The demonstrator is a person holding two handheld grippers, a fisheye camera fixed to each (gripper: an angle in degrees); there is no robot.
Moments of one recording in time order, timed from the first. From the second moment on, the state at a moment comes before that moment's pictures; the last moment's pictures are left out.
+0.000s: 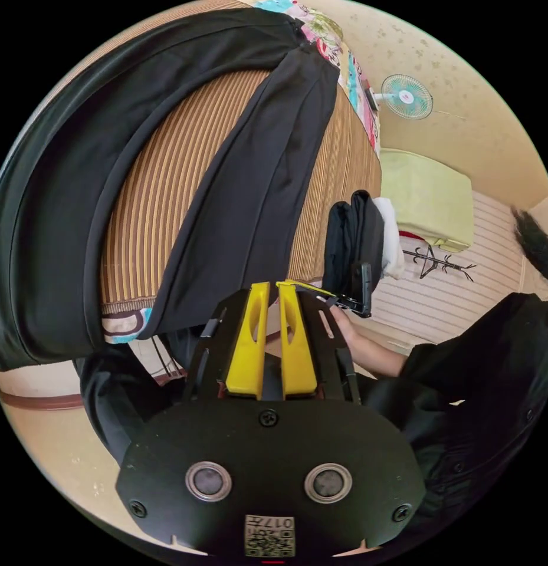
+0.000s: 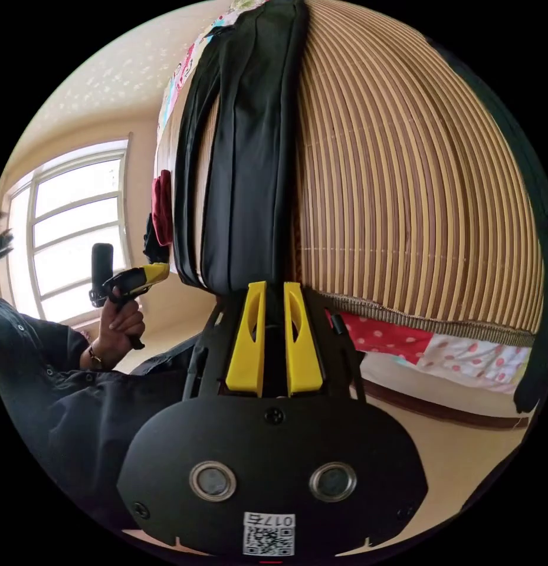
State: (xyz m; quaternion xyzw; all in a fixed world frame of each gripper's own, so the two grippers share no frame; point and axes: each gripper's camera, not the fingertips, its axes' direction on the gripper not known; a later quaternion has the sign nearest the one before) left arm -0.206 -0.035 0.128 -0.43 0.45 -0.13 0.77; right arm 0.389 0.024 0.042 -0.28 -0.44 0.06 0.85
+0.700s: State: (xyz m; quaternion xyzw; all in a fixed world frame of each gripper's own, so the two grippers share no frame) left arm -0.099 -0.082 0.059 -0.45 0.39 0.06 0.80; right arm 0.377 -0.031 0.017 -0.27 -0.61 -0.13 0.73
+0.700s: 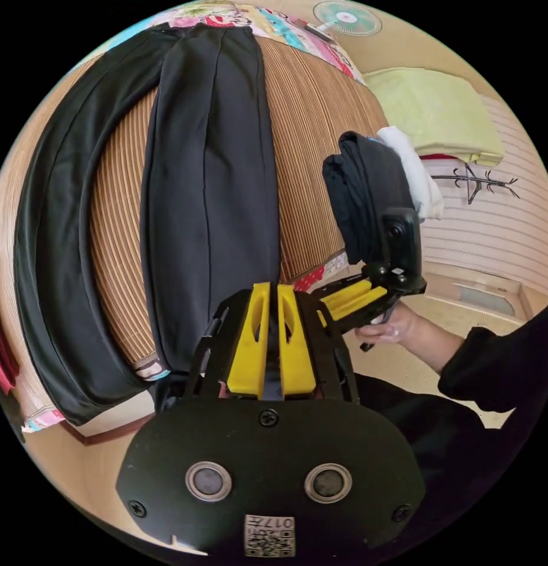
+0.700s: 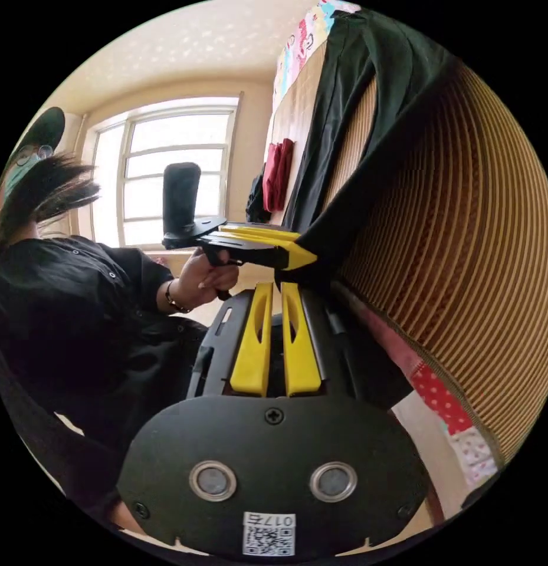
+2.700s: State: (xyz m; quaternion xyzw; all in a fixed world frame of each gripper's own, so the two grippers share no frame) left arm -0.384 -0.155 0.003 -0.49 0.52 -0.16 0.68; right arm -0.048 0.104 0.110 -0.25 -0.47 -0.08 0.84
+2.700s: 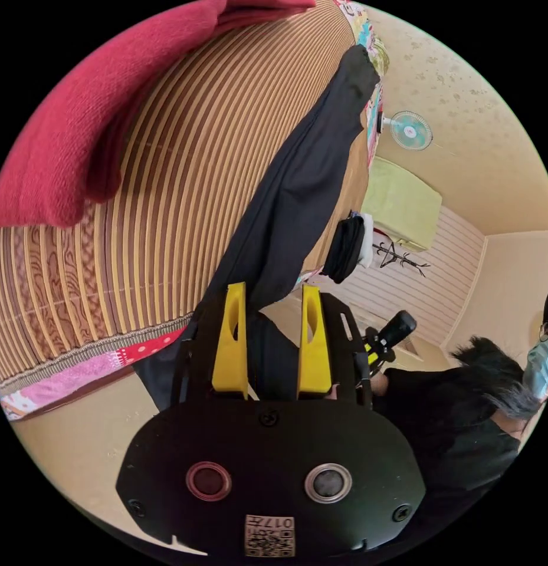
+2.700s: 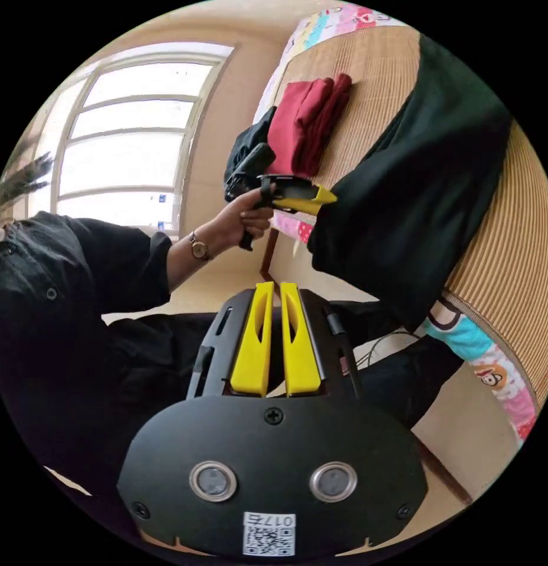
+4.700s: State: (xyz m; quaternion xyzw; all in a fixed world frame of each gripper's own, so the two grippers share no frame) left arm -0.312 -0.259 -0.213 -0.10 0.84 0.06 0.53; right arm 0.176 0.041 -0.217 0.18 -0.75 -0.08 0.63
